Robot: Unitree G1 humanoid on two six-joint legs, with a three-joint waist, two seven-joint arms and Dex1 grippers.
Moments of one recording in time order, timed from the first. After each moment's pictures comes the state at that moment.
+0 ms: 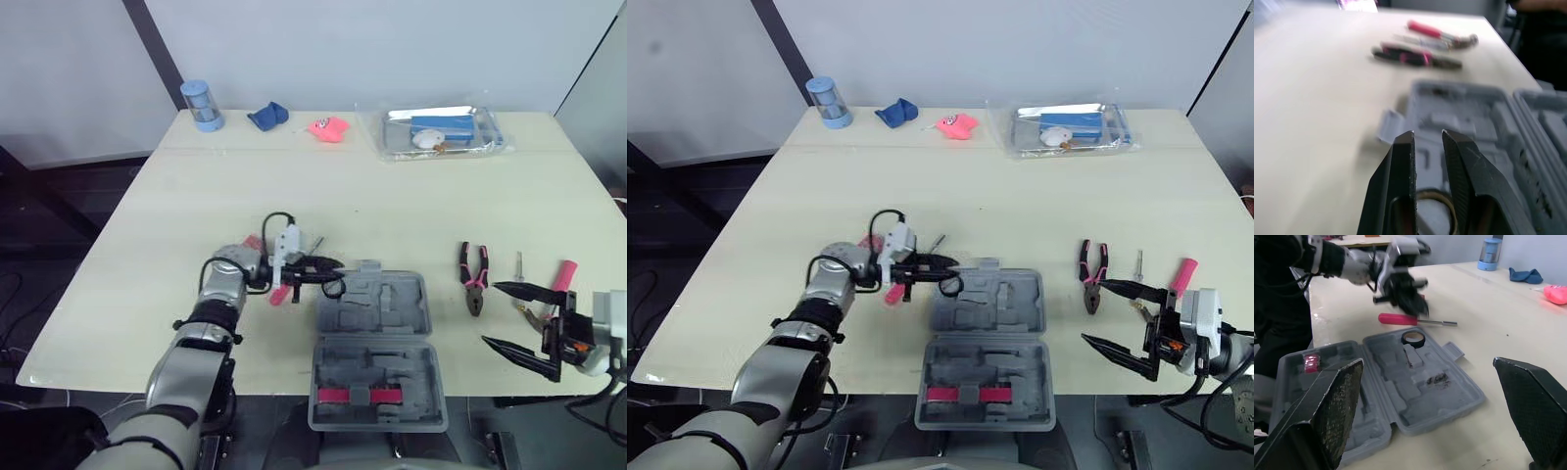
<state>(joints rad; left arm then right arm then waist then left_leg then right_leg) -0.68 0.40 -0.01 0.79 -0.22 -0.25 -1.52 0.21 -0.69 -0.33 -0.18 0.64 -0.04 1.30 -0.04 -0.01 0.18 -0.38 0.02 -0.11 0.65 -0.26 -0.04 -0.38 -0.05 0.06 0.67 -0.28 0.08</state>
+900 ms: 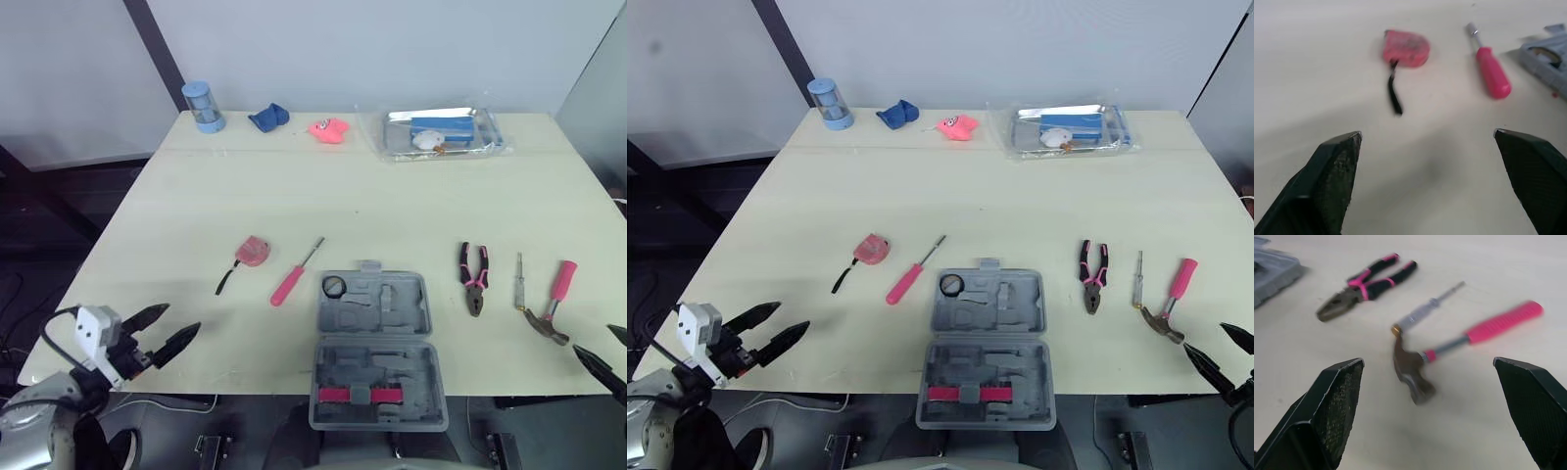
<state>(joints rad) 0.24 0.64 0.55 0.28 -0.48 0.02 -1.11 0.30 -0.68 -0.61 0.54 0.53 -0.27 1.18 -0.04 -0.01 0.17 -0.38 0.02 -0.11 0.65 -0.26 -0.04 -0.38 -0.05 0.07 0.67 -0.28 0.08</state>
